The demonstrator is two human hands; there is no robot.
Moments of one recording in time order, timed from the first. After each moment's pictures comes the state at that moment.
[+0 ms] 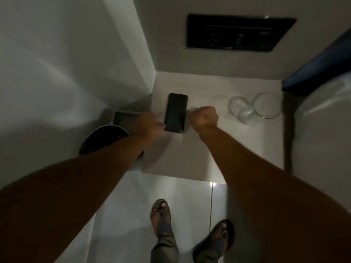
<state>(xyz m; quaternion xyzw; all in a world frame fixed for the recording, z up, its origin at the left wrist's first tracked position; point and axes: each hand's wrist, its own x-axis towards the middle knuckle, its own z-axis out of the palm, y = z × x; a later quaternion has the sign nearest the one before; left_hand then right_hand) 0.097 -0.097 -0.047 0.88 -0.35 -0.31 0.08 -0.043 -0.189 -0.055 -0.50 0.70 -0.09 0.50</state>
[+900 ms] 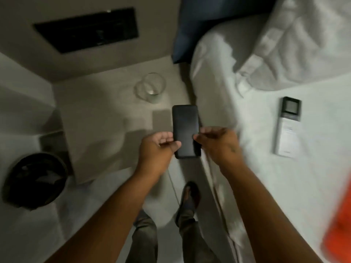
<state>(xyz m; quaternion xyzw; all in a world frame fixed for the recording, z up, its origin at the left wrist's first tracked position) -0.169 -0.071 0.056 0.69 -0.23 -0.60 0.32 -0.333 -0.094 0.072 -0.34 0.75 -0.24 0.51</state>
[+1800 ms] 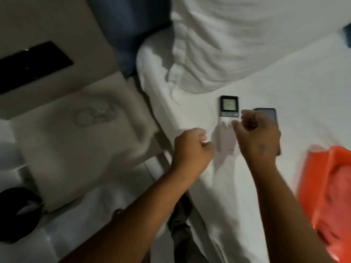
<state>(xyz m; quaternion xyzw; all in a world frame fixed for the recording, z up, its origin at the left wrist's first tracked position) -0.376 -0.100 0.106 0.64 -0.51 -0.55 0.18 -0.530 -0.099 0.123 -0.39 0.85 -0.30 0.19</state>
